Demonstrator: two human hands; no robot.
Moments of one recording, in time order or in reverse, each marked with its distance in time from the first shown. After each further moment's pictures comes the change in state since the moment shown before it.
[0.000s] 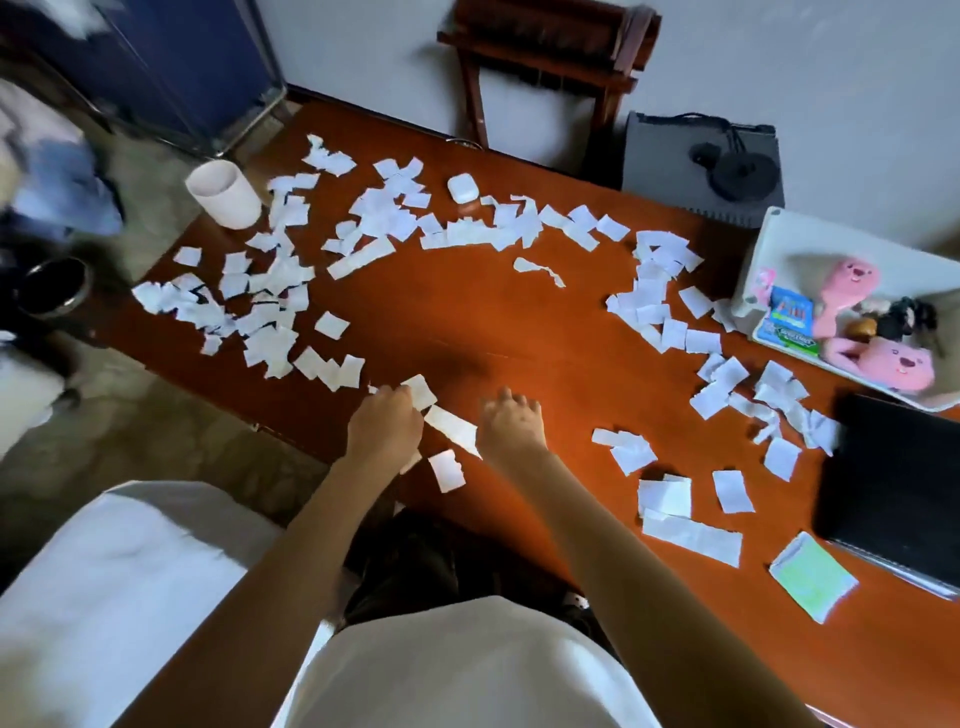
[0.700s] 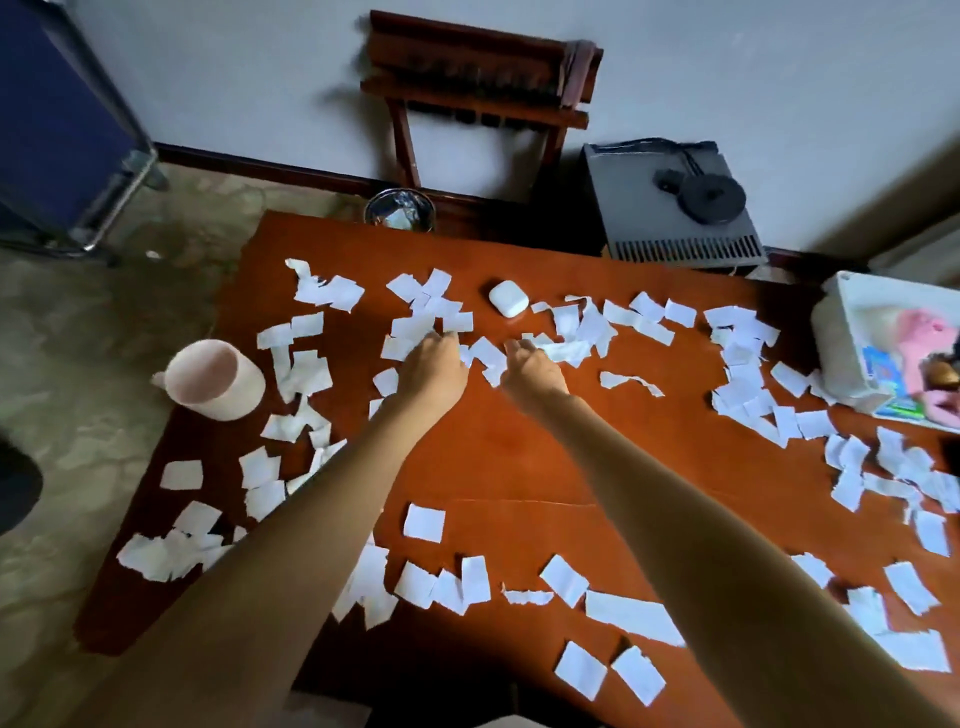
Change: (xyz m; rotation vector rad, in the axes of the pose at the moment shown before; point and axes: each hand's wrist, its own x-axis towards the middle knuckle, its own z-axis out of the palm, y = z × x) left_hand 0.304 -0.018 -0.120 -0.083 -0.094 0.373; right_hand 0.253 -0.091 -0.145 0.341 0.177 0.347
